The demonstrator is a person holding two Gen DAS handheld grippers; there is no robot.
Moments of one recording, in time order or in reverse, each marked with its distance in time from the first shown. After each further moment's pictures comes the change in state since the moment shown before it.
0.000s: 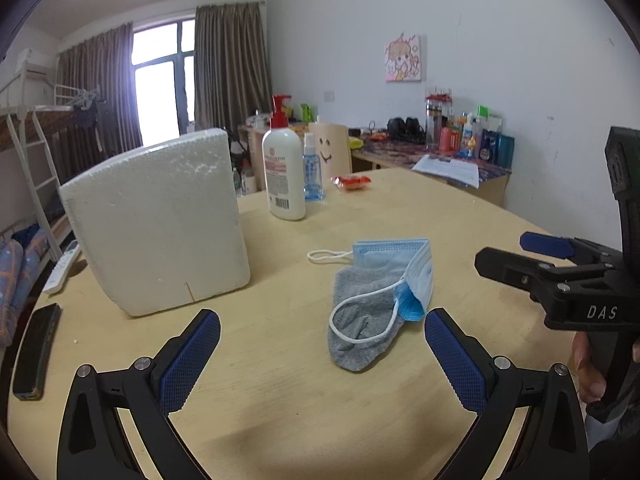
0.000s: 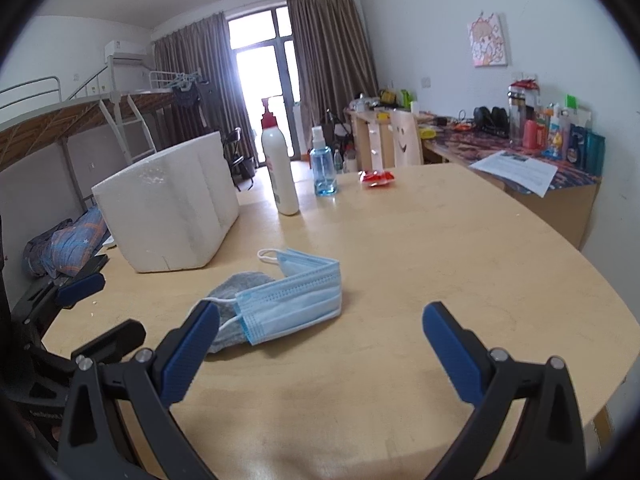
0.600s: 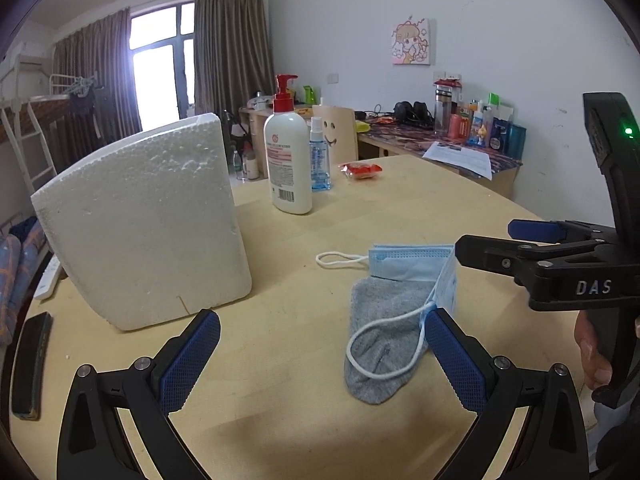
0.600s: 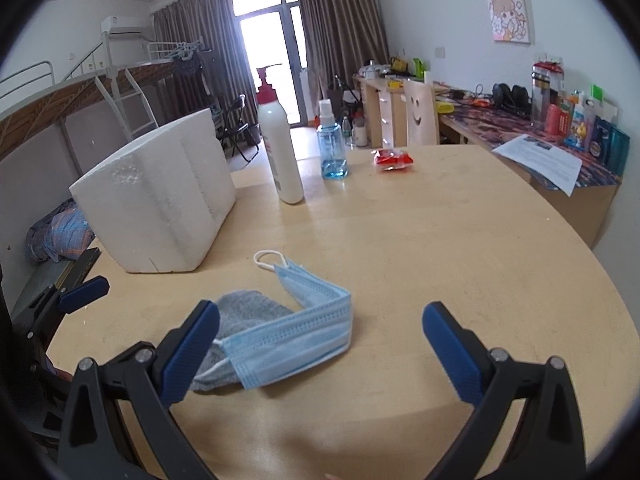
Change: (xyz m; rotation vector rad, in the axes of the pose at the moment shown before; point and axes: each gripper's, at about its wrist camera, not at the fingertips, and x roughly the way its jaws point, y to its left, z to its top) left arm 0.030 0.010 0.017 -0.011 0.069 0.006; right arm 0.044 -0.001 0.034 -0.013 0.145 0.025
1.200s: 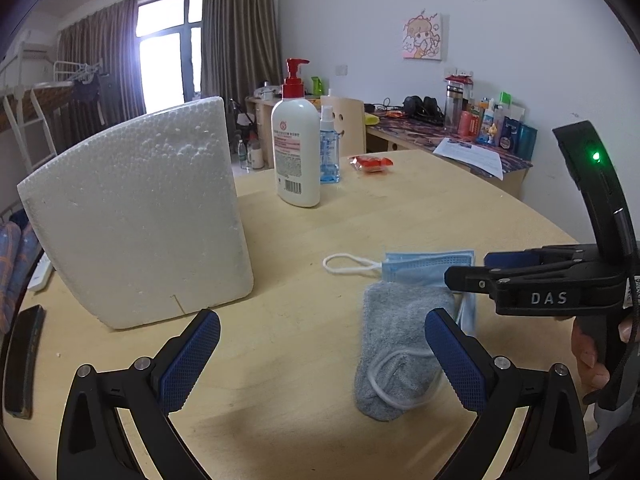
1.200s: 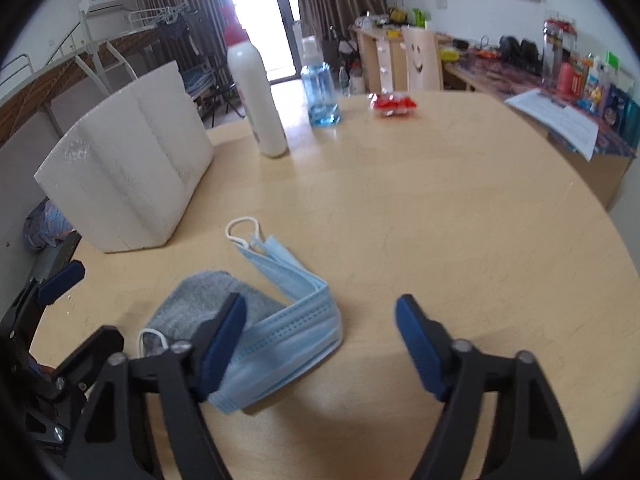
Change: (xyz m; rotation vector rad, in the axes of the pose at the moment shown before) left arm 0.016 0.009 0.003 -0.035 0.034 0.010; right arm 0.043 -0.013 0.001 0.032 0.200 0.013
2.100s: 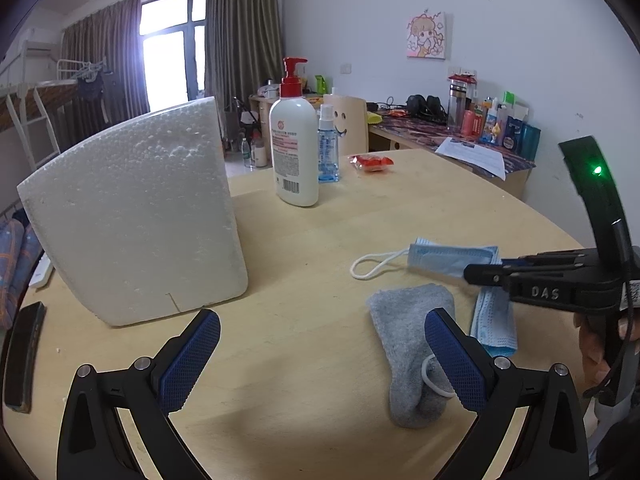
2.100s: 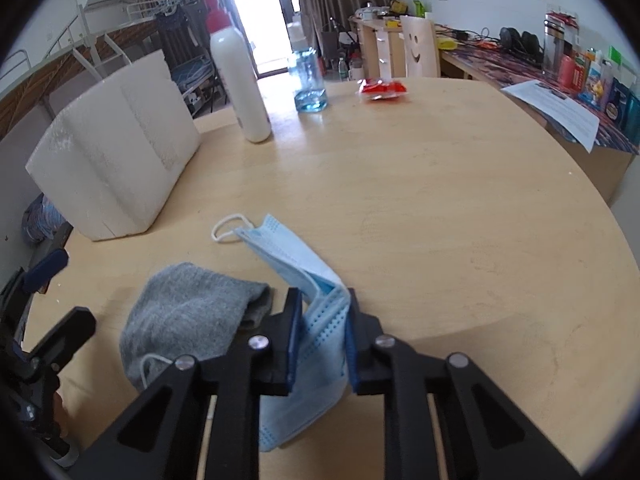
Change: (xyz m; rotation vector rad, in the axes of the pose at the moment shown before) left arm 0.001 -0.007 0.002 -0.008 0.006 0.015; right arm 0.000 -0.018 -0.002 -0.004 0.015 -0.007
